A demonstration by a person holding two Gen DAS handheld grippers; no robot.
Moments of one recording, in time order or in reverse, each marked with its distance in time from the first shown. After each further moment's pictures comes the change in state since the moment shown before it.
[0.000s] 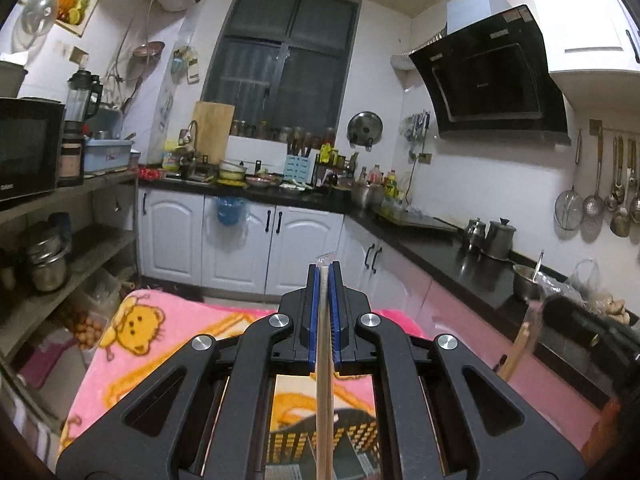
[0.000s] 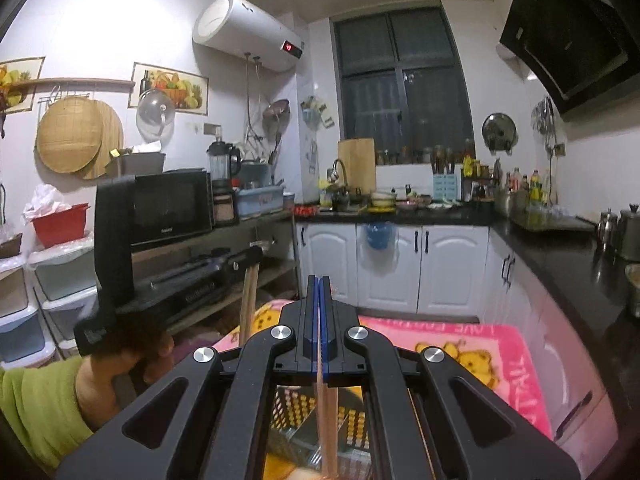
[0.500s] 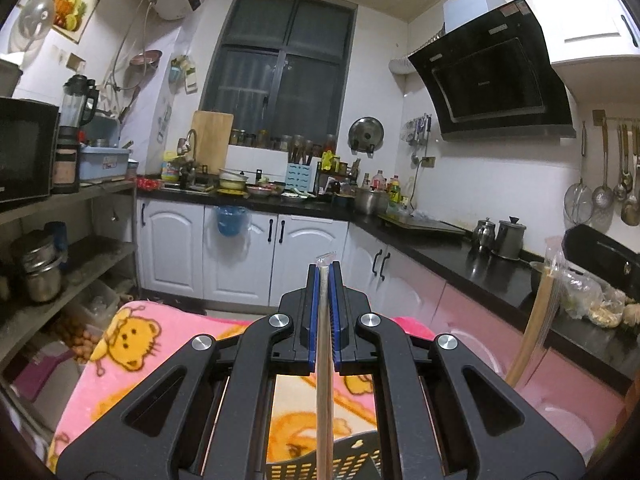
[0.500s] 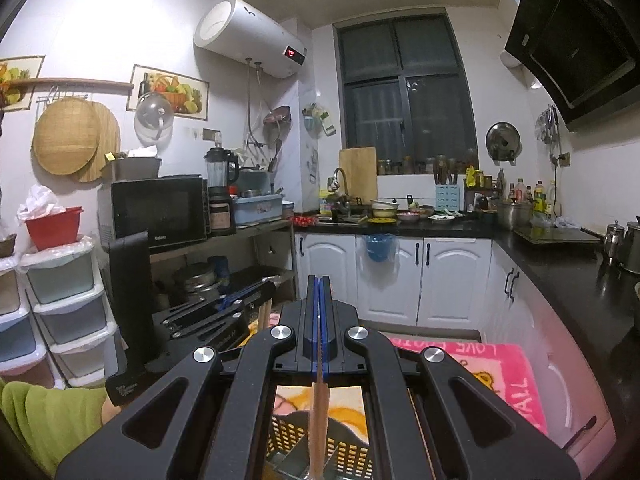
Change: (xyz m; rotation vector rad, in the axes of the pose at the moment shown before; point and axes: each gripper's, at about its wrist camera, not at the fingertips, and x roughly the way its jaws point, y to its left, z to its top) left arm 0.040 0.010 -0.023 0.030 -0.040 0.008; right arm 0.039 -0.012 0.000 -0.017 -0.011 0.000
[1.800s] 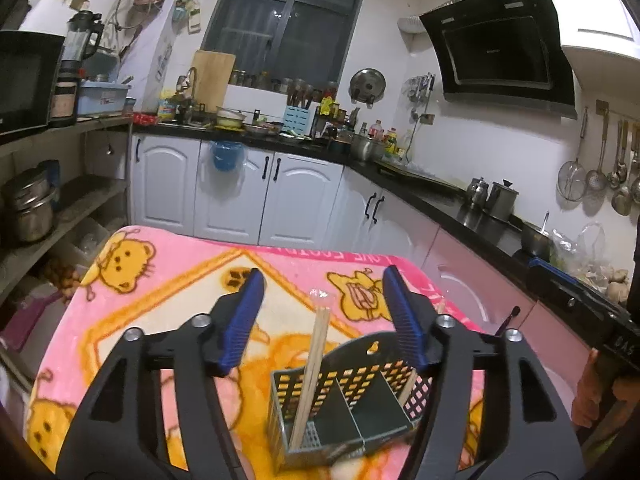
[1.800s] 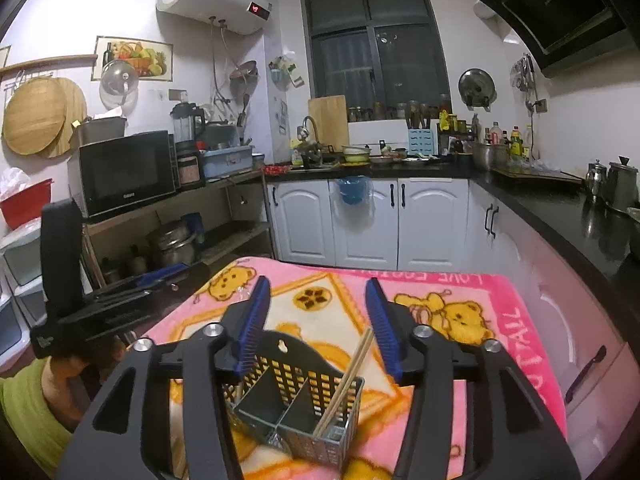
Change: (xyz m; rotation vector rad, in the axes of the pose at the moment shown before) left arm -0.019 0.040 -0.060 -0.081 0.189 -0.055; right arm 0.009 -0.017 -0.078 0.077 0.162 -0.093
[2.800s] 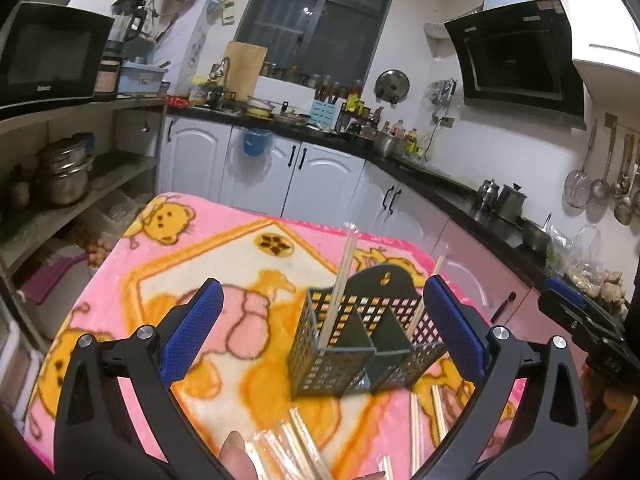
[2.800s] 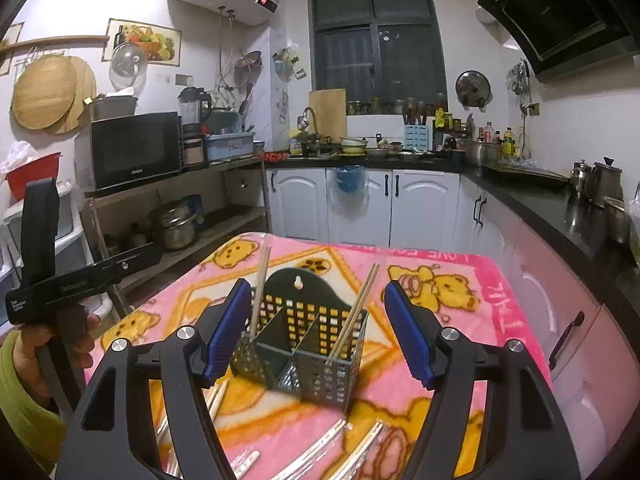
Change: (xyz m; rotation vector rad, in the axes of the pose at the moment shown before) left arm -0.075 0.013 -0.045 -0.076 0.019 0.072; right arm -0.060 0.024 -0.049 -0.038 0.032 -0.008
